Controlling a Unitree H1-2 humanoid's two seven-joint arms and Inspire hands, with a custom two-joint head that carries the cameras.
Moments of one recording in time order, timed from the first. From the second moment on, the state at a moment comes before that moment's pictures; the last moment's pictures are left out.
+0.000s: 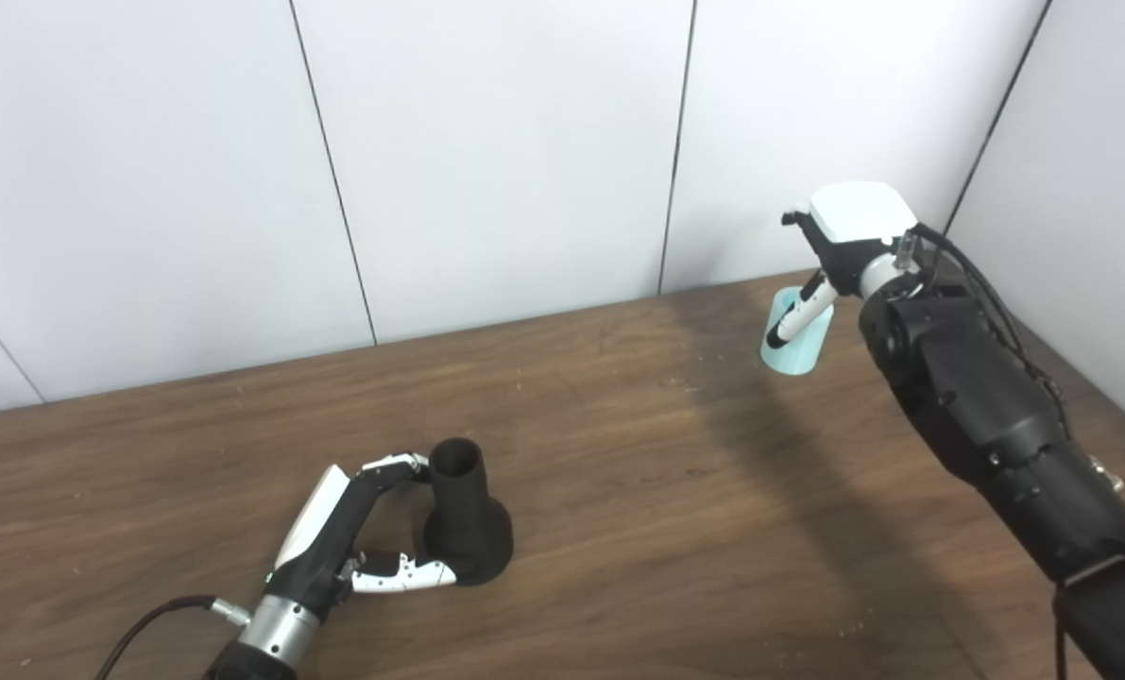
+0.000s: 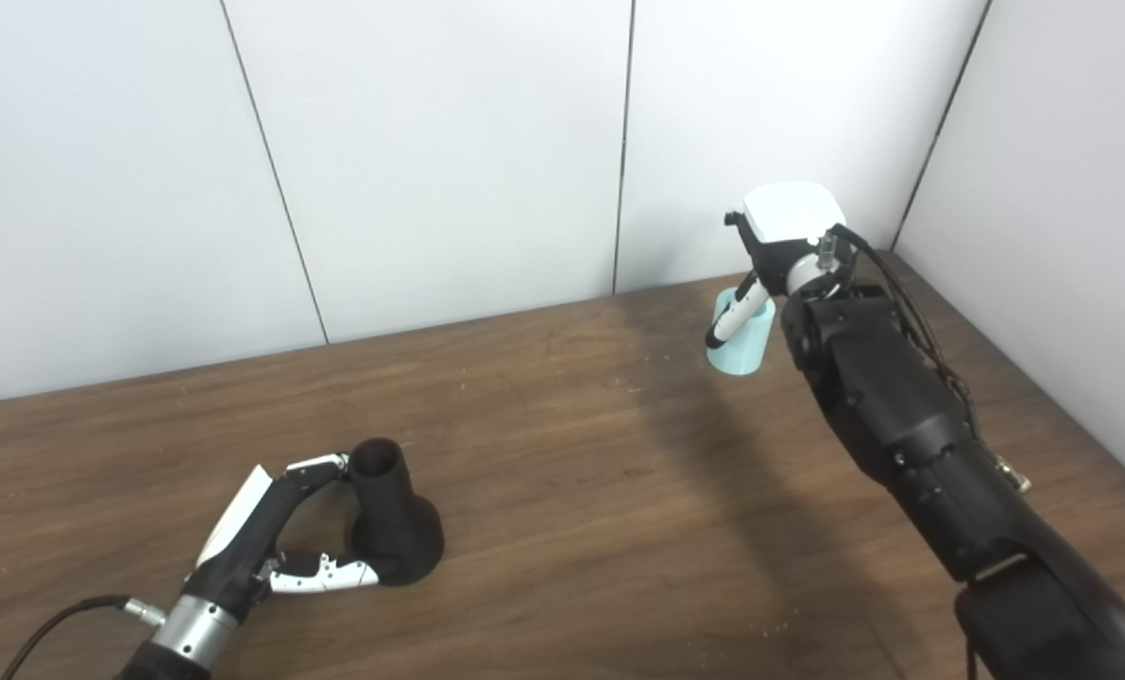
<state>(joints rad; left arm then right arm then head) -0.31 0.25 -0.35 0.23 0.30 -0.23 -0.09 -0.62 -0.65 0.19 0.20 -1.09 0.39 0.34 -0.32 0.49</state>
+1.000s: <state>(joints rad) -0.31 0.25 -0.36 0.21 0.30 -0.22 -0.09 -0.64 -0.65 0.24 0.30 -1.05 0.35 0.29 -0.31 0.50</state>
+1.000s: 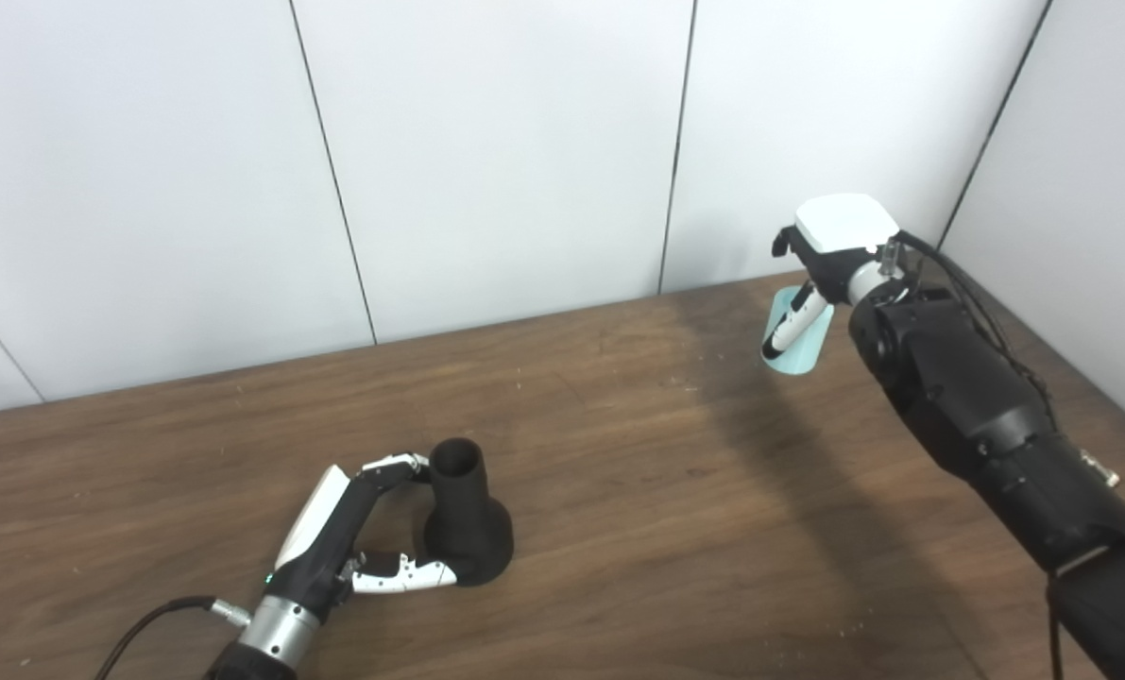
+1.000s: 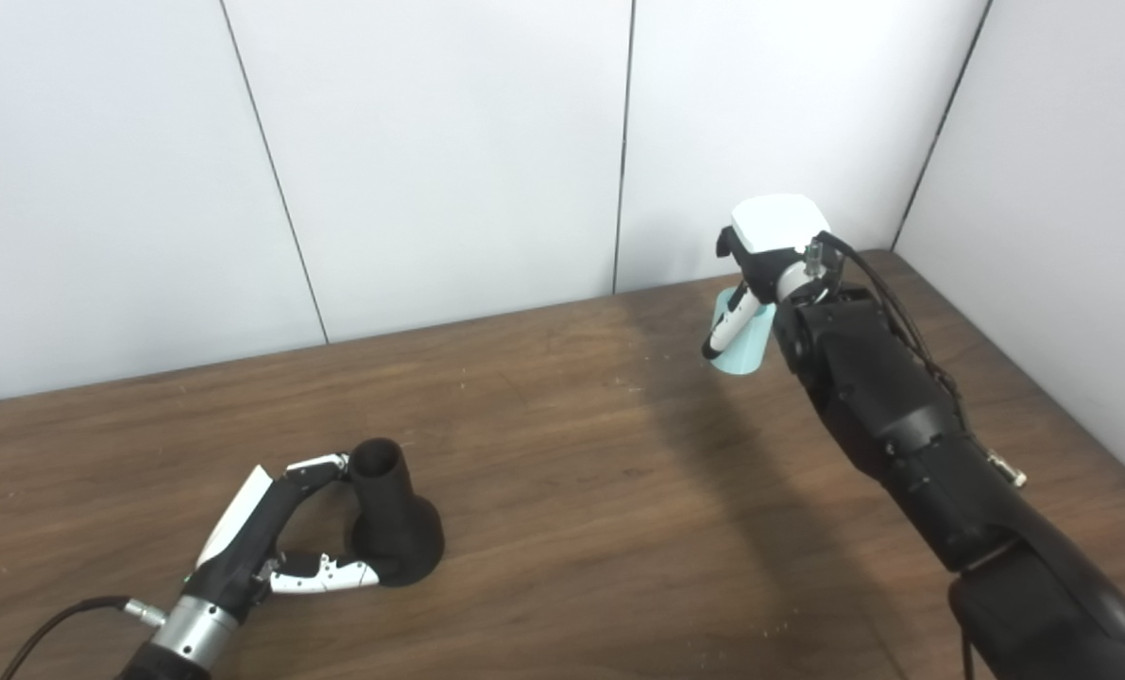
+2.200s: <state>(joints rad) -0.30 0.25 -0.36 0.20 0.30 -0.21 -0.09 -0.65 -0.68 0.29 0.34 -1.05 0.35 0.29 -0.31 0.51</state>
